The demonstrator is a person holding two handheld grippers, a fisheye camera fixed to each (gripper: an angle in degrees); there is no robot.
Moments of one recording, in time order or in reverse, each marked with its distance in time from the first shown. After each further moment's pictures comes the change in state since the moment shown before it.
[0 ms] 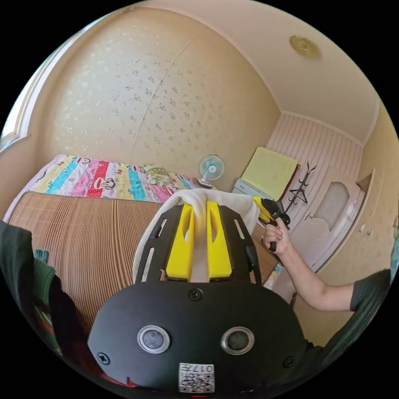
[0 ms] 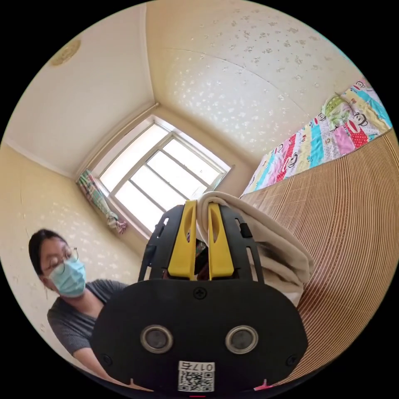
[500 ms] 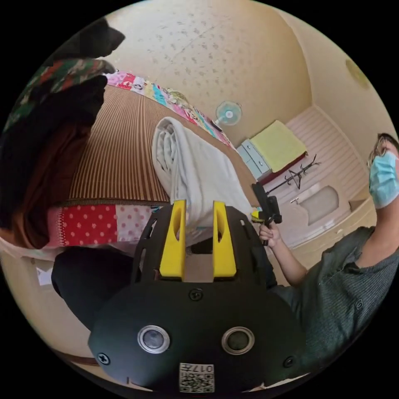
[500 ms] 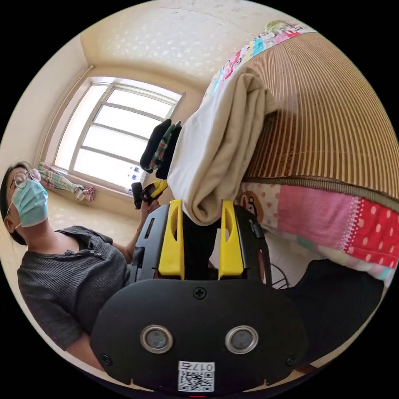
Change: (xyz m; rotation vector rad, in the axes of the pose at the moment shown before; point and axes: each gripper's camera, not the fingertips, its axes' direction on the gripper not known) left arm -0.045 0.179 -0.064 -0.209 -0.049 -0.492; right arm 0.006 0.275 -0.033 -0.296 0.283 0.357
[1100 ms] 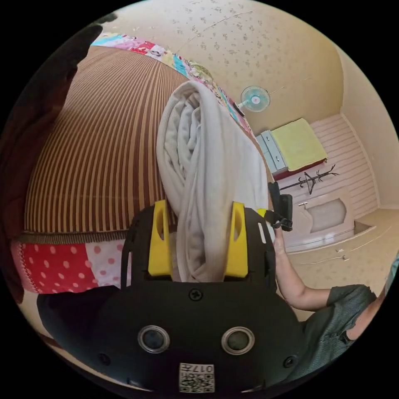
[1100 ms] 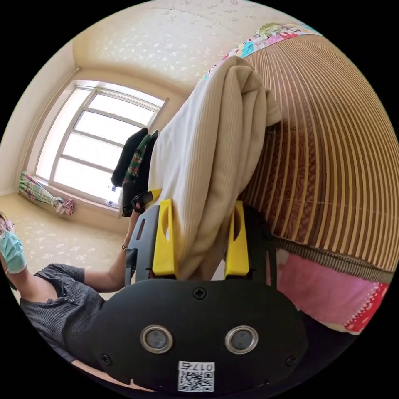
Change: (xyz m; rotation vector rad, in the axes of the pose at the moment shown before) left arm -0.053 -0.021 0.117 -0.310 0.137 -0.135; right arm 0.073 -0.014 -0.007 -0.012 0.047 0.042
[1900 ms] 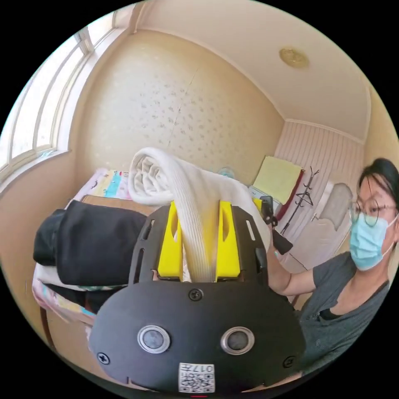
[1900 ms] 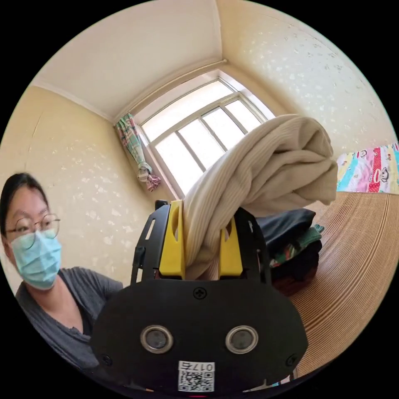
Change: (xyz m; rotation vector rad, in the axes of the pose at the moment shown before) left arm 0.246 0.085 -0.470 0.610 -0.548 0.218; right arm -0.397 -0.027 0.029 0.125 -0.403 -0.620
